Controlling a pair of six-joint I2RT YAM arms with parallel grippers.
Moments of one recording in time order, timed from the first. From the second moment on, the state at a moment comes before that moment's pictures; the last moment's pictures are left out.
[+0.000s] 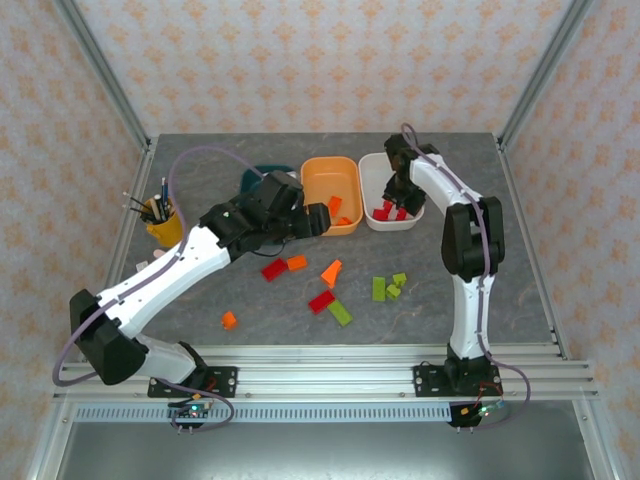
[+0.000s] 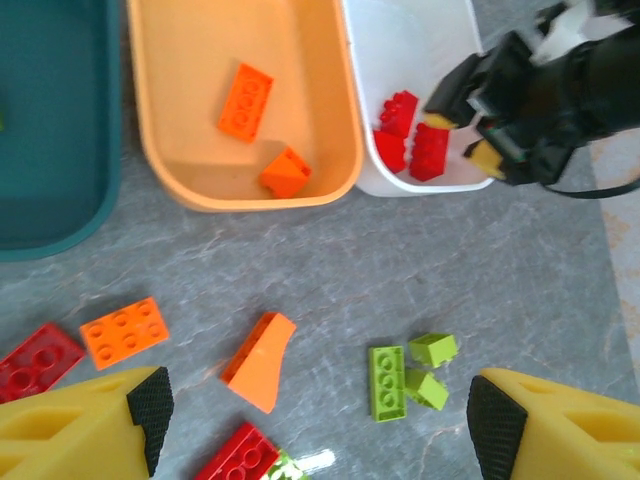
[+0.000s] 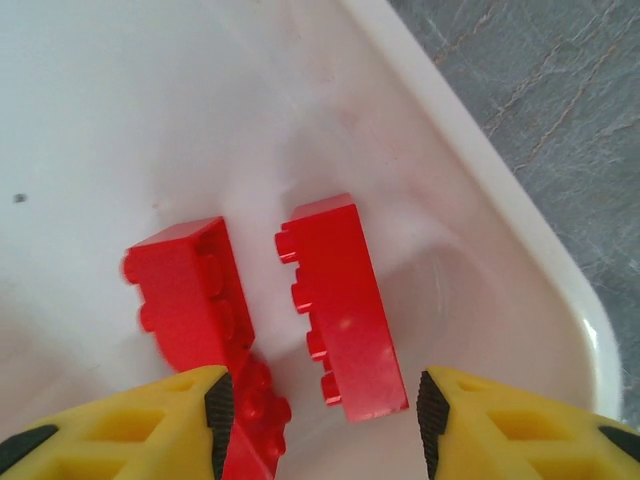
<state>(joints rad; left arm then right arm) -0.69 1.38 1.35 -0.77 -0.09 -0.79 0.26 2.12 1.82 -1.06 0.13 0.87</state>
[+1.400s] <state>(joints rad) -0.45 1.18 0.53 -0.86 -0.06 -1.17 0.91 1.34 0.86 -0.20 -0.26 0.50</state>
